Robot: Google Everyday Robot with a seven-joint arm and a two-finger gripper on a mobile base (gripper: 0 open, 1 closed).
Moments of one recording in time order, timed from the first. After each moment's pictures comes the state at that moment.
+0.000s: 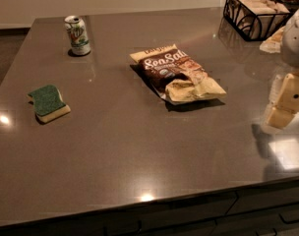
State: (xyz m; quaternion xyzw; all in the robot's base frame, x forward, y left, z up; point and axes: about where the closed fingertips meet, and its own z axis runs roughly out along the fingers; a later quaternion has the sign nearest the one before) arm 0.438 -0.217 0.976 -0.60 0.78 -0.03 0.16
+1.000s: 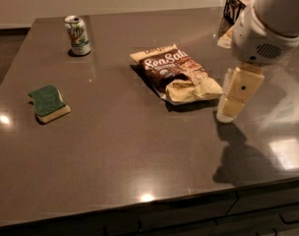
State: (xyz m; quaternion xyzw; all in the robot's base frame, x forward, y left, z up) arm 0.476 -0.156 0.965 -0.63 0.75 -0.02 0.19
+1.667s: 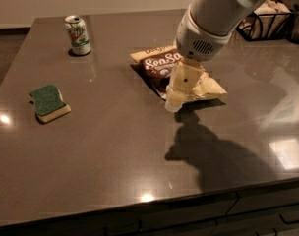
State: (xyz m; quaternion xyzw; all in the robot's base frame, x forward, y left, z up) arm 0.518 -0.065 0.945 -0.64 0.74 0.03 0.20
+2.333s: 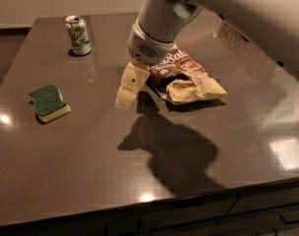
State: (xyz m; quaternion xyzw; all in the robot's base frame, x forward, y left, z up) arm 0.540 0.030 0.923 -0.62 0.75 0.08 0.21
